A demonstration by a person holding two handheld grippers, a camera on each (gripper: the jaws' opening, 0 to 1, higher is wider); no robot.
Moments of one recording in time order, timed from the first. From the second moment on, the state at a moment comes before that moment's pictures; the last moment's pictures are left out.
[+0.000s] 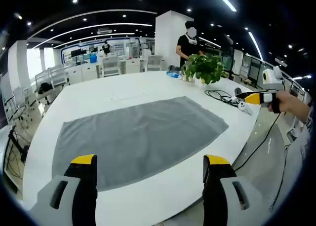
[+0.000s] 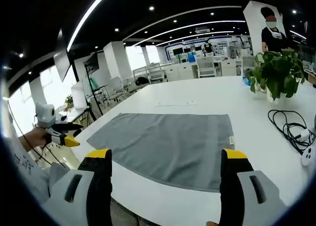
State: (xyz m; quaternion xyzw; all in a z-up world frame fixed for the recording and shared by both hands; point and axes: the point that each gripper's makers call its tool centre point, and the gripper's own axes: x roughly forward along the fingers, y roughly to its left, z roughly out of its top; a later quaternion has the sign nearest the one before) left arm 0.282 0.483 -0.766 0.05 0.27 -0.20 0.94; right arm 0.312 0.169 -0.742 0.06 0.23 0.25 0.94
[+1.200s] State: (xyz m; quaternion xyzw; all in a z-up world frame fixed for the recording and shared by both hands) left arm 0.278 0.477 -0.771 0.06 0.28 -0.21 0.93; right arm 0.326 0.120 -0.722 0.05 0.21 0.22 0.95
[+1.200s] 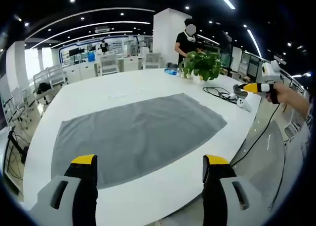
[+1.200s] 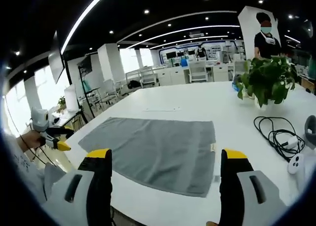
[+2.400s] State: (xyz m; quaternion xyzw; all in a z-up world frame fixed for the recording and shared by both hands) left arm 0.292 0.415 -0.747 -0.07 0.24 -0.28 0.93; right arm 0.342 0.113 -0.716 0.07 0.21 0.23 0.95
